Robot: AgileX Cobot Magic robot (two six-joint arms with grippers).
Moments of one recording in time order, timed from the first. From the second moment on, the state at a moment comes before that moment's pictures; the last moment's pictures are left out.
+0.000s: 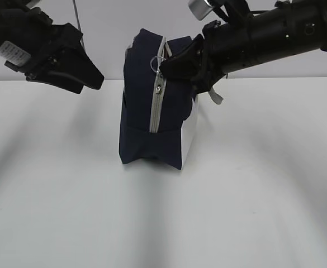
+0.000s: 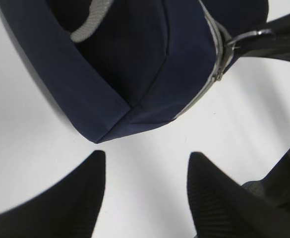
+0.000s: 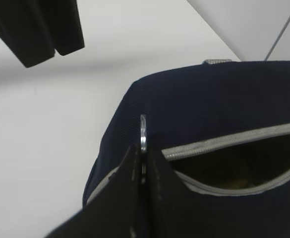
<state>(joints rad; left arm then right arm) -0.24 1.61 -1.35 -0.65 1.01 0.45 0.23 1.75 -1.29 -1.86 -0.73 1.27</state>
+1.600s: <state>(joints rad) -0.24 1.76 -1.35 -0.94 0.89 0.85 0.23 1.83 -1.47 -1.84 -0.76 1.35</state>
